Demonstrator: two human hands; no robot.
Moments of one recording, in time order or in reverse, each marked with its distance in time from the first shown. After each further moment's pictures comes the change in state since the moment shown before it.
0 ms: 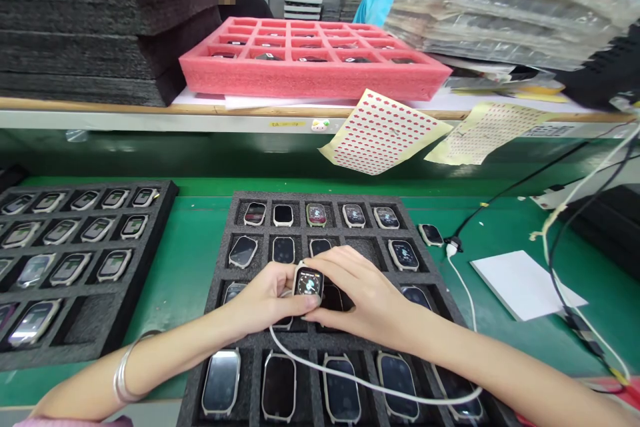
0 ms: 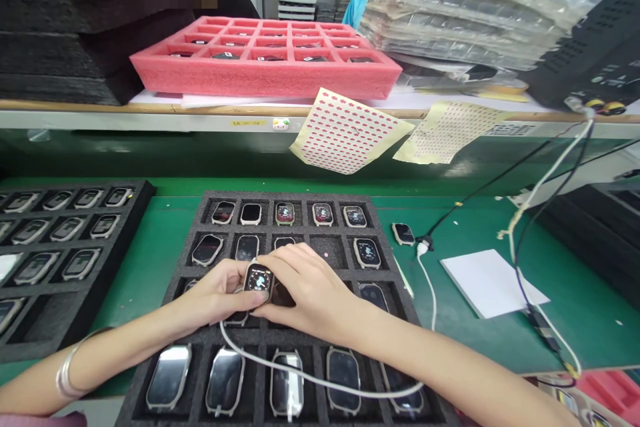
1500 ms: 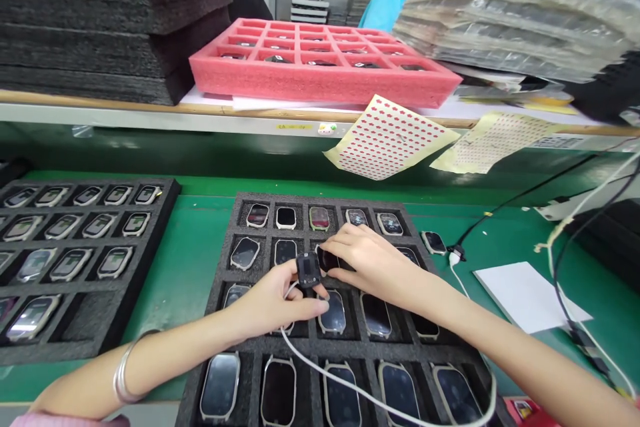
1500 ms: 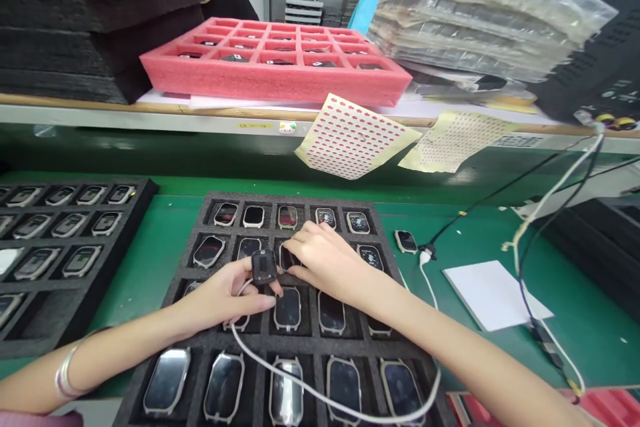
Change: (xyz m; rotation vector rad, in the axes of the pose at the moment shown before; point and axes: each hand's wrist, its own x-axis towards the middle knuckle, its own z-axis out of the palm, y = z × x) left_hand 0.002 0.004 0.003 0.010 0.070 -0.101; right_hand 0.021 0.032 -0.030 -0.380 -0.381 0.076
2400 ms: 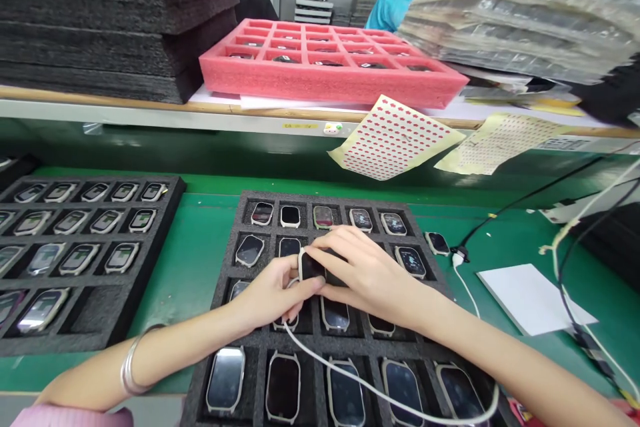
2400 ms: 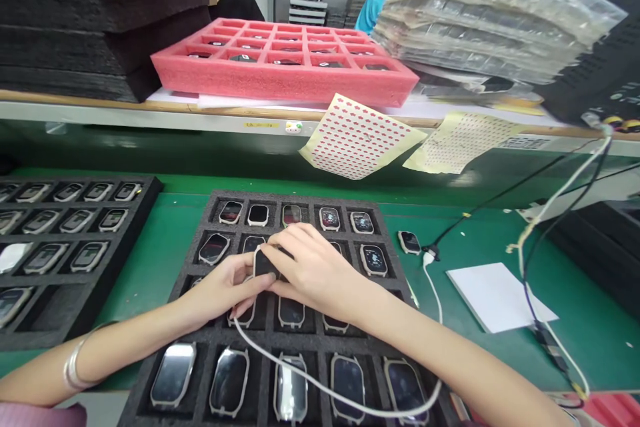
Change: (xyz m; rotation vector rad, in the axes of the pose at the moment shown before) left_hand -0.002 0.000 -0.003 0.041 0.036 0.085; right_hand 0.009 -0.027 -0.003 0.046 0.294 -0.210
